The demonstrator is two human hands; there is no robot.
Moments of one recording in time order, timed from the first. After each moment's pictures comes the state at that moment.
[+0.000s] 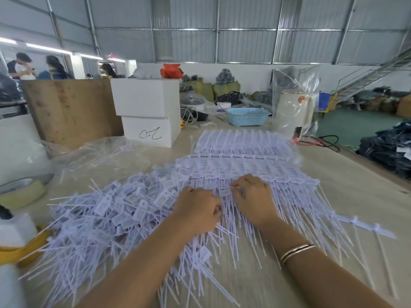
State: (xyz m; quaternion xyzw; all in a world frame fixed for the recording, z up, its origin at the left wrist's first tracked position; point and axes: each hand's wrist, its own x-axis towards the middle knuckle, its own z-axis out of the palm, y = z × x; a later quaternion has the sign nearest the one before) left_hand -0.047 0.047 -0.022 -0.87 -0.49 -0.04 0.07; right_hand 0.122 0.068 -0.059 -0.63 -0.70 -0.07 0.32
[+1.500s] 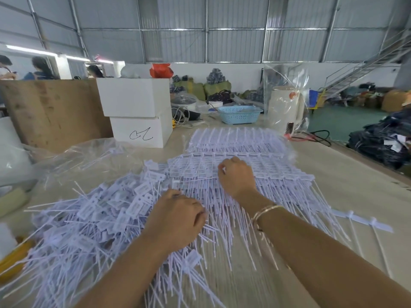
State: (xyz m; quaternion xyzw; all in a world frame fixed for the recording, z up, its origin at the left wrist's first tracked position) left_hand -0.081 0.038 -0.043 -0.87 -0.45 -0.07 0.16; right_hand 0.100 0.108 -0.027 -0.68 -0.68 -0.07 0.27
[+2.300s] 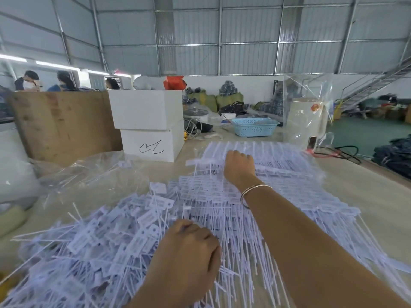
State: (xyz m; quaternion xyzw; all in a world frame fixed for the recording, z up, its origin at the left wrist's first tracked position) left_hand -0.081 0.041 -0.049 -0.88 -0.44 -0.14 0.14; right_hand 0.089 0.237 -0.004 -0.71 -0.68 -0.14 0.15
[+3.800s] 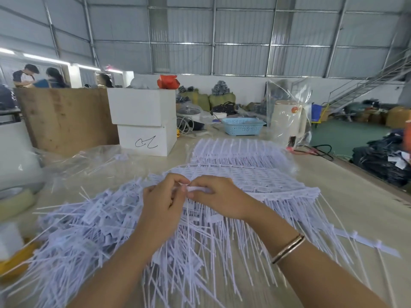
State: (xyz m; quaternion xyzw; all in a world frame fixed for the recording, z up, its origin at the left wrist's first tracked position) left_hand -0.094 0.028 -0.019 -0.73 -0.43 -0.52 -0.10; right_hand 0.061 0.036 0.020 -0.46 -0.82 0.22 0.28
